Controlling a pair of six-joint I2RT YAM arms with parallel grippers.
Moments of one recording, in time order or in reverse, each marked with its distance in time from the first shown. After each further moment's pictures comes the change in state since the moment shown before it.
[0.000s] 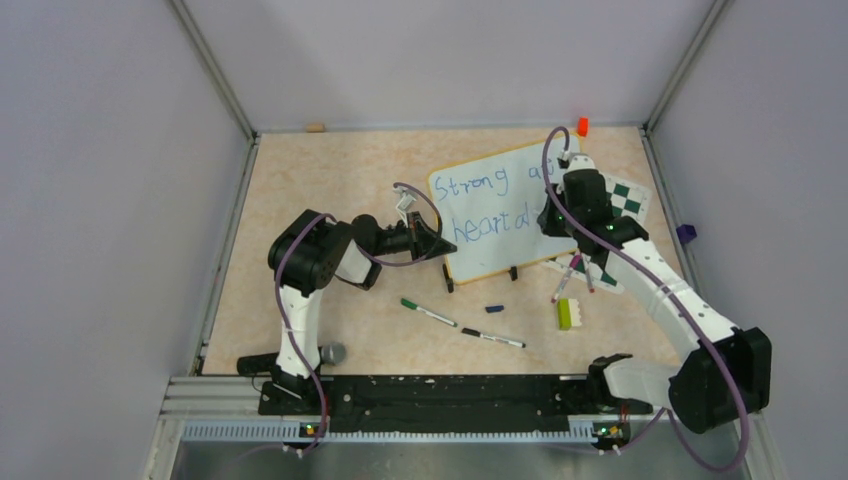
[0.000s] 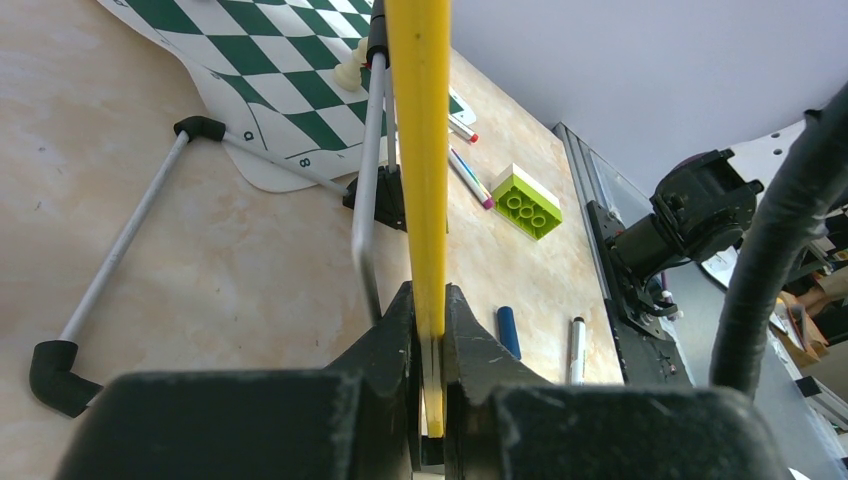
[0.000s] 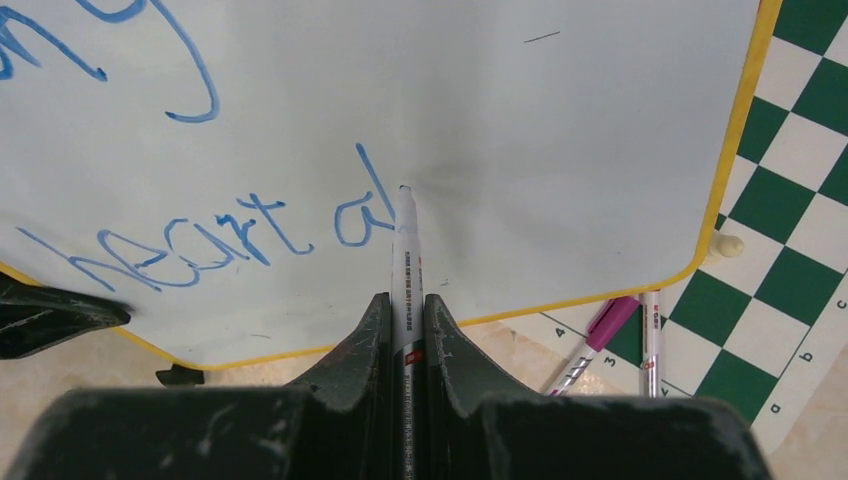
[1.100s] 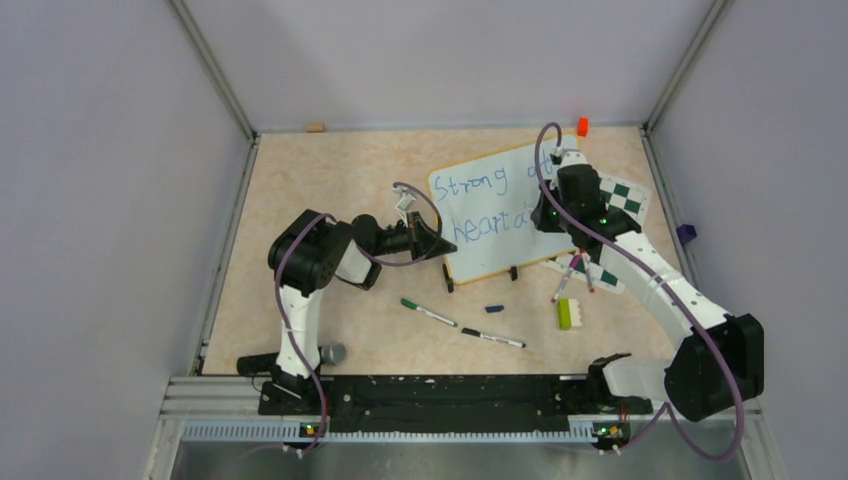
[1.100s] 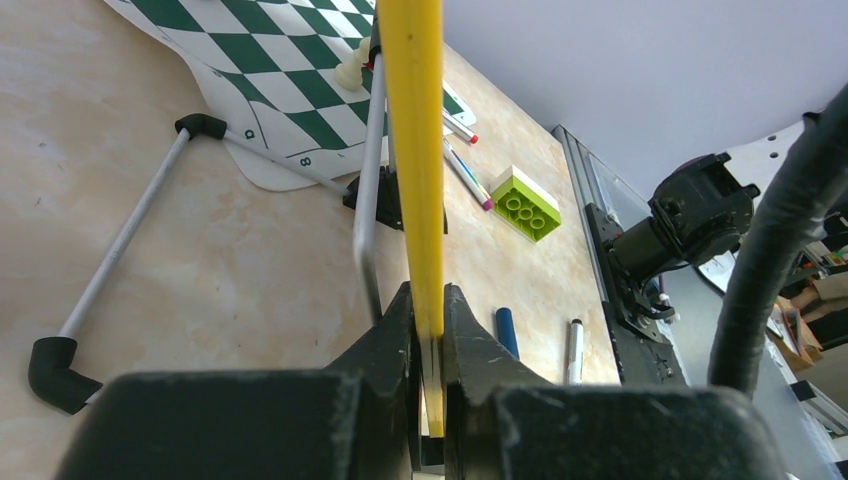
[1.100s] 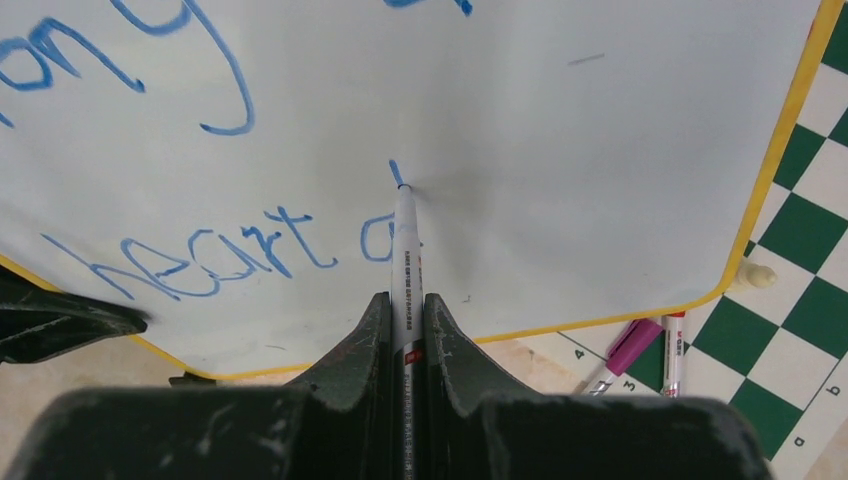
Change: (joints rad) left arm 0.000 0.000 0.000 0.000 -0.003 -0.006; right arm 0.009 0.077 0.054 0.024 -0.022 -0.008
